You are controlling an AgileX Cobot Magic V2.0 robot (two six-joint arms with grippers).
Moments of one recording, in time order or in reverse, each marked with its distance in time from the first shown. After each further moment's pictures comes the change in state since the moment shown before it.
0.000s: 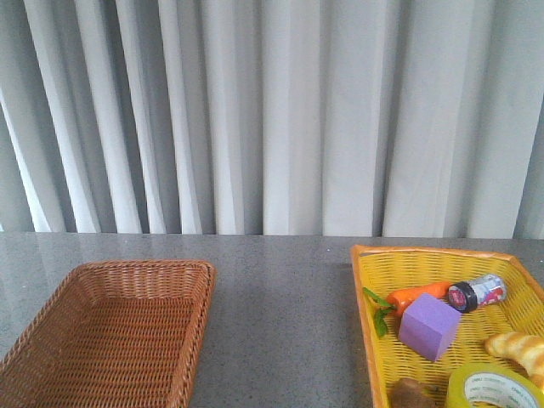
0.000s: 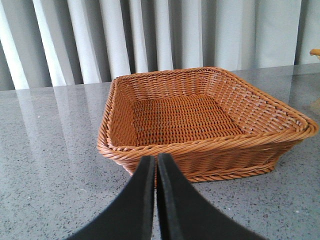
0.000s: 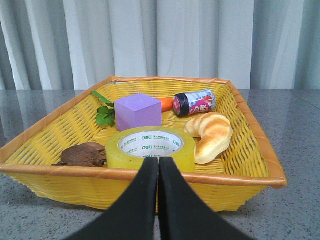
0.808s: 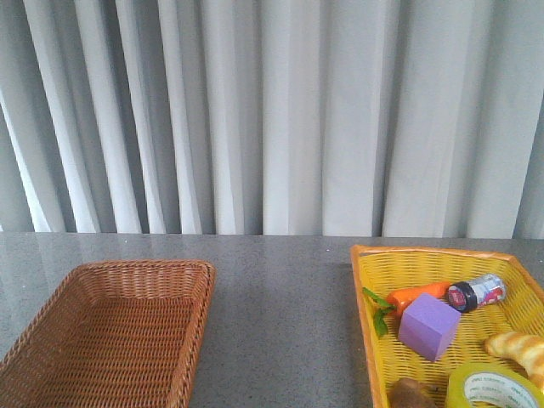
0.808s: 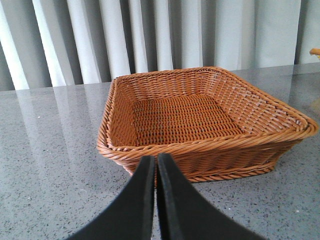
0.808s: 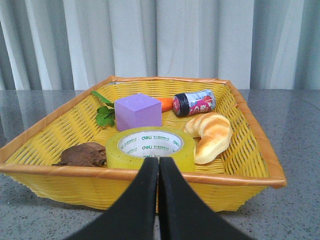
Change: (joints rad) left arm 0.000 0.000 0.000 0.000 0.000 0.003; right arm 0.000 0.000 0.000 0.000 0.000 0.000
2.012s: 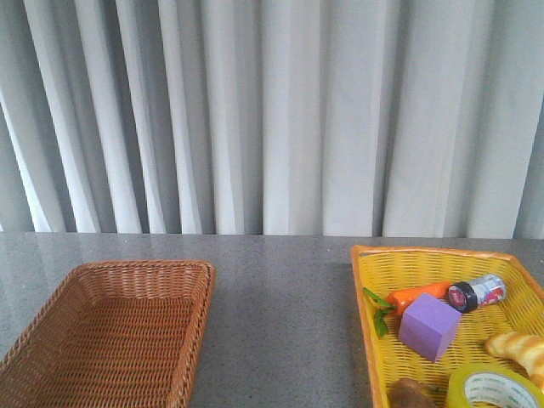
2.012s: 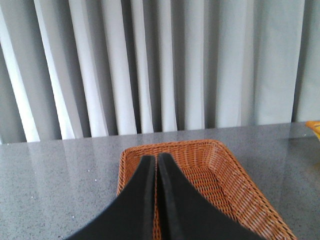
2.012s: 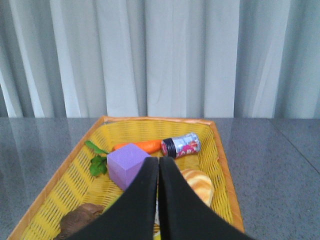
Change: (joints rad) left arm 0.000 0.388 -0.591 0.000 0.179 -0.021; right arm 0.000 0.341 -0.551 -0.017 0.289 0.001
